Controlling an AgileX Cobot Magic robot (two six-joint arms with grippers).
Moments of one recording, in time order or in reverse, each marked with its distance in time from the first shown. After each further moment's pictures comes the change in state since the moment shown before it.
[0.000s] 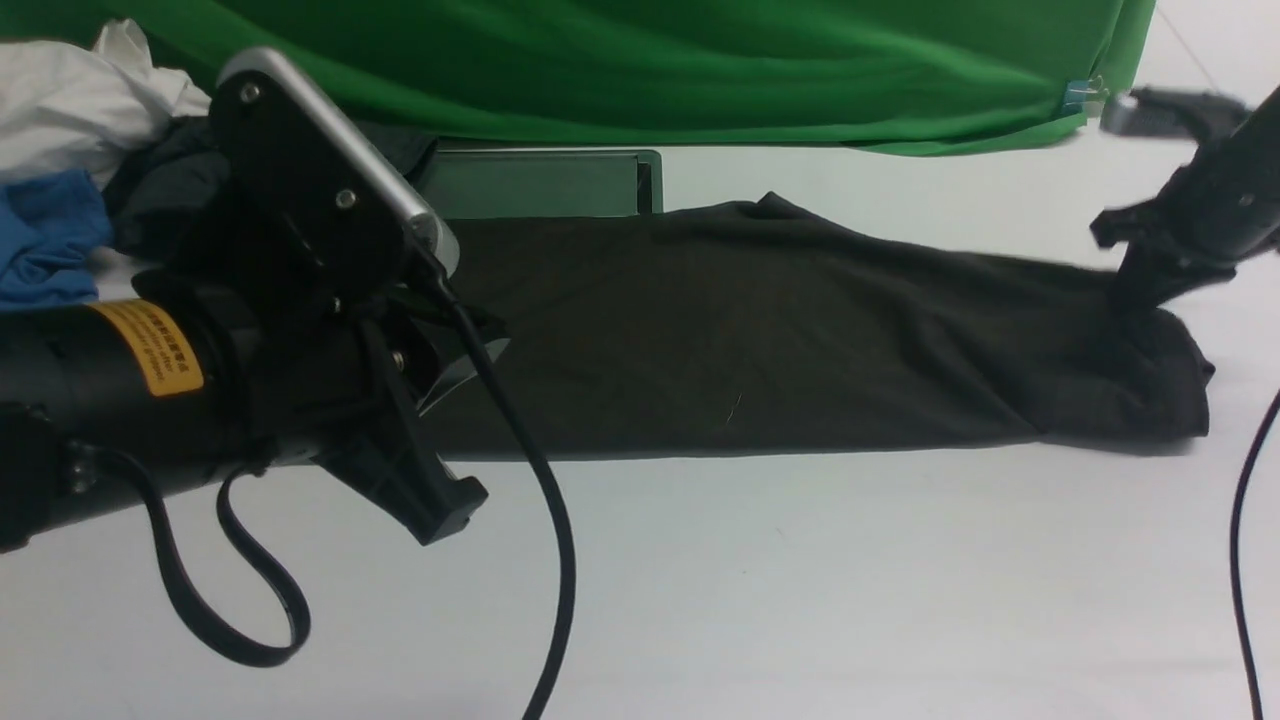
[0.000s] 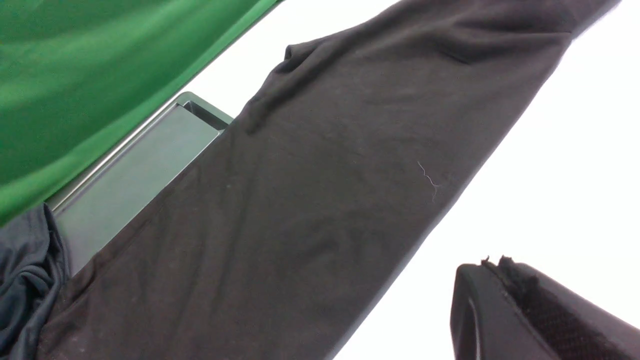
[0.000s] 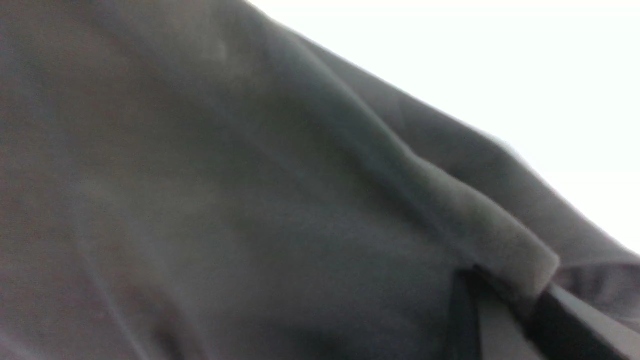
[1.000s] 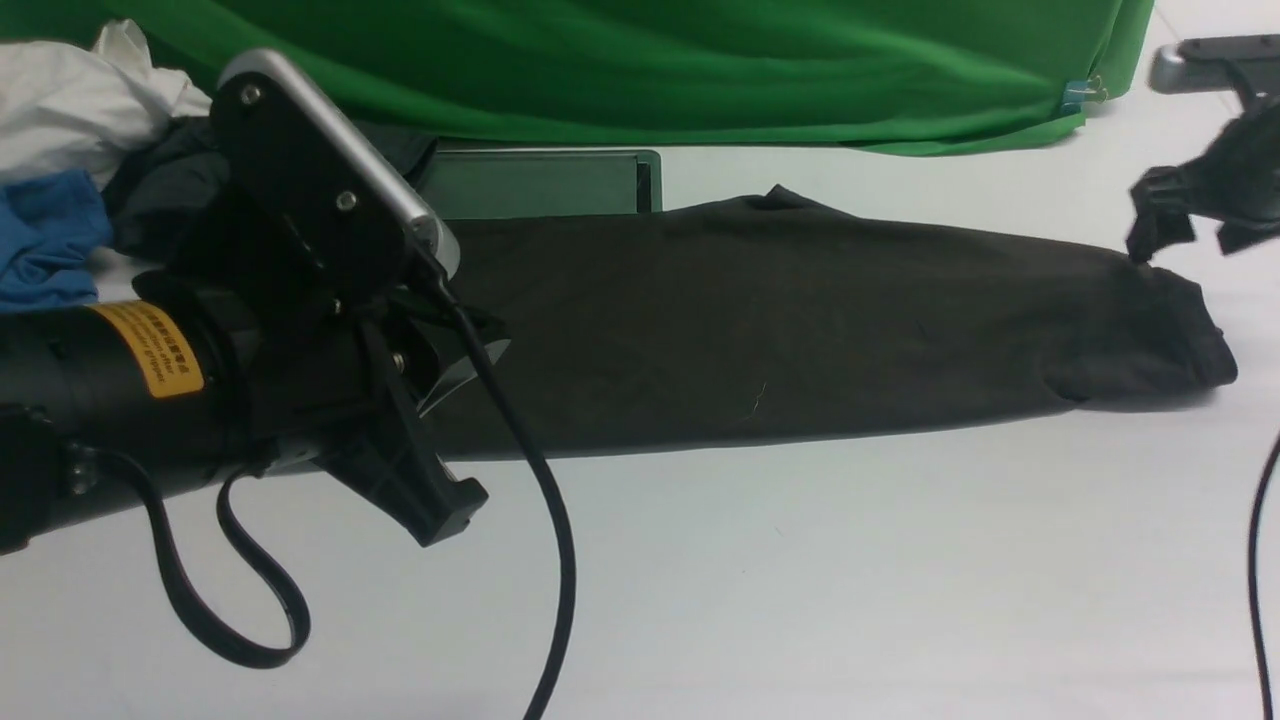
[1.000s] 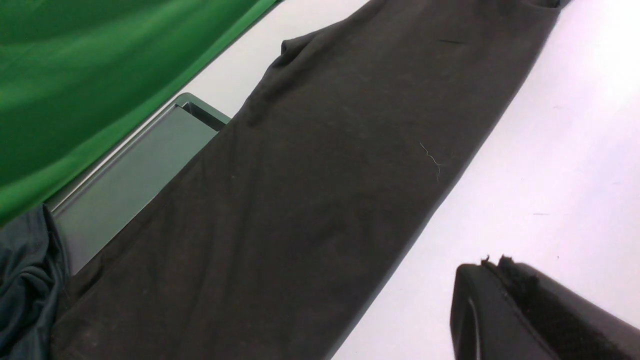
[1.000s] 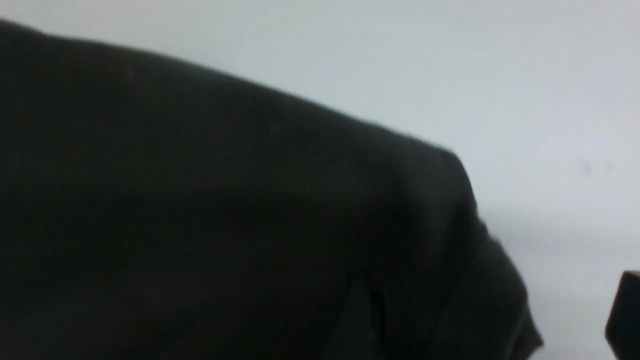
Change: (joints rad) right arm -0.044 -0.009 0.024 -0.111 -0.161 0.065; left arm 0.000 -0.001 0.001 0.000 0.000 -0.001
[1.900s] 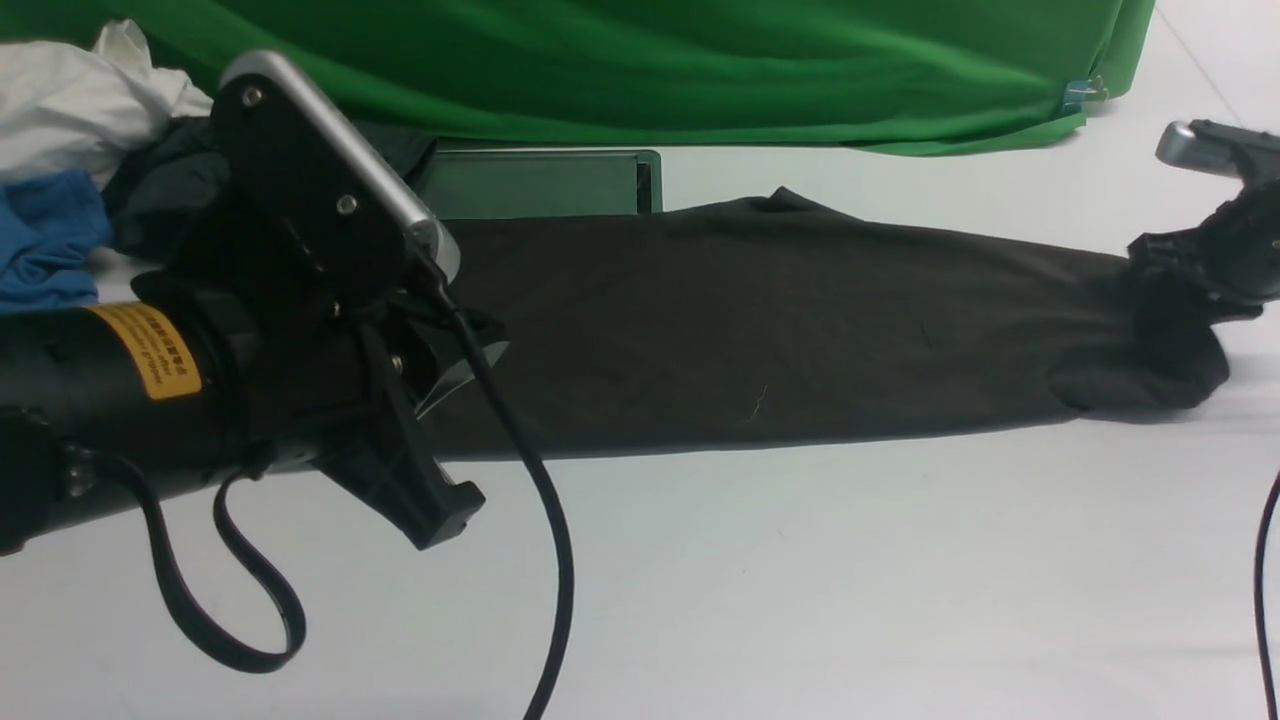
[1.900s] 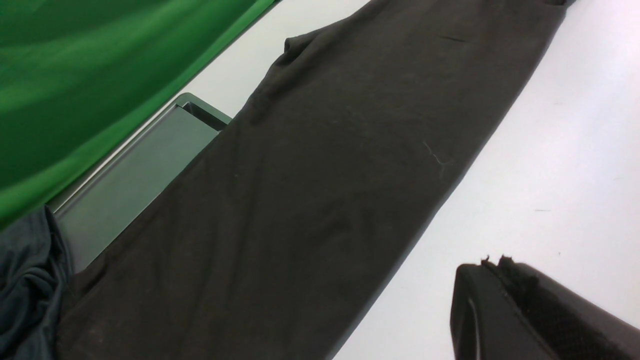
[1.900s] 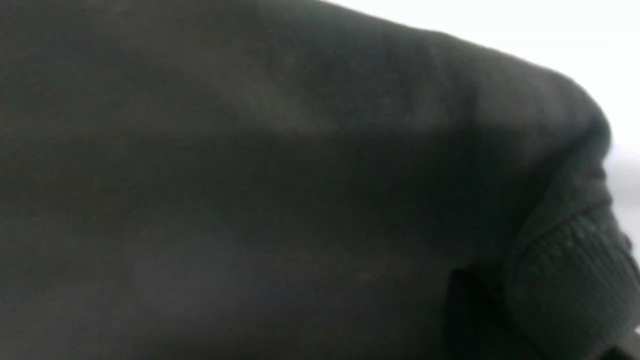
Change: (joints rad) right arm -0.058 0.041 0.068 0.176 0.023 -0.108; left arm 0.000 -0.007 0.000 0.004 0.009 0.007
